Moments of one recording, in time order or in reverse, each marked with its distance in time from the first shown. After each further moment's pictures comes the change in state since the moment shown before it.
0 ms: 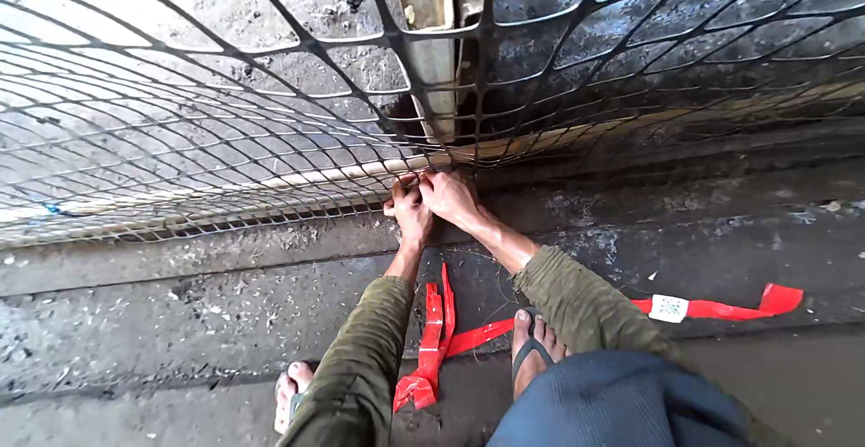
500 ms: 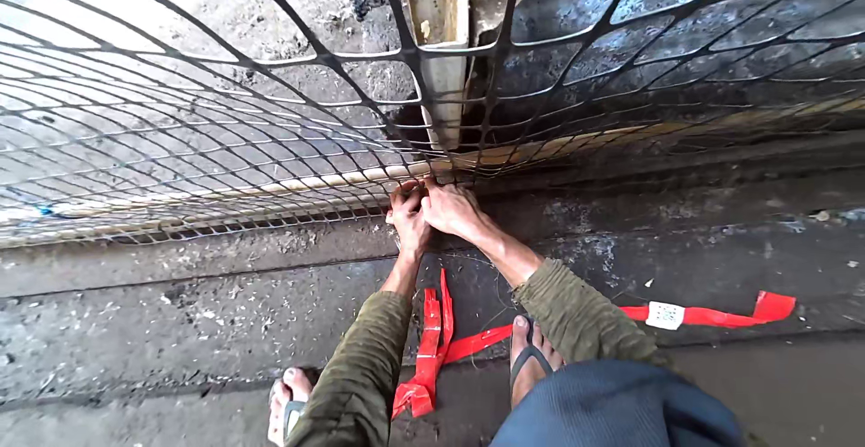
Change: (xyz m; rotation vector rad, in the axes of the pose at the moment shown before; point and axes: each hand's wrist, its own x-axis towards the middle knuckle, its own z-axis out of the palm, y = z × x) left_hand -0.005 0.007 -0.008 -0.189 -0.028 -0.123; right_hand -0.007 -0.014 -0.020 -0.190 -0.274 0.059
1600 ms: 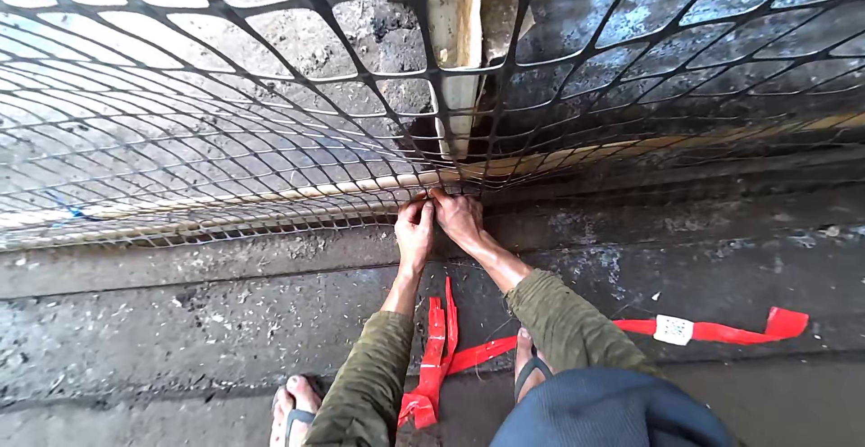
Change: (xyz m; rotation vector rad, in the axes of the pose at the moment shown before) left_hand 0.000 0.016 -0.019 -0.147 -0.067 -0.127; right_hand 0.021 0.020 0.047 0.056 0.423 -0.038
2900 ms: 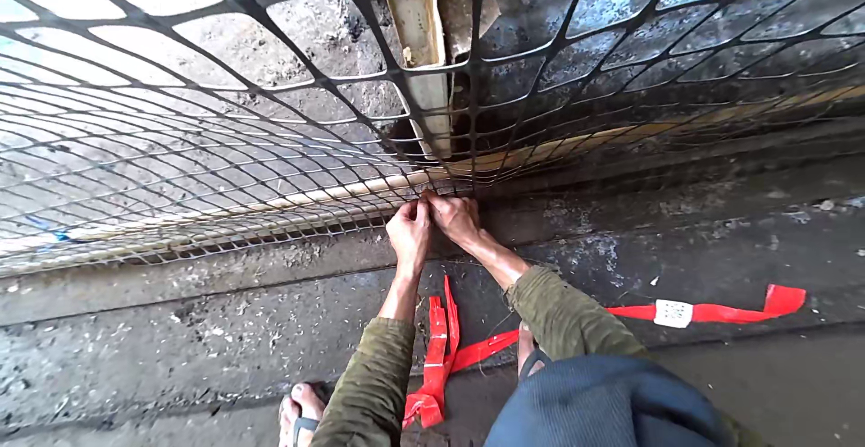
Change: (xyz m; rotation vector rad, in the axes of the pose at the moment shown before) left_hand -0.001 0.045 0.000 0.387 0.003 -0.136; right_hand -0.003 0.025 0.027 0.123 0.337 -0.255
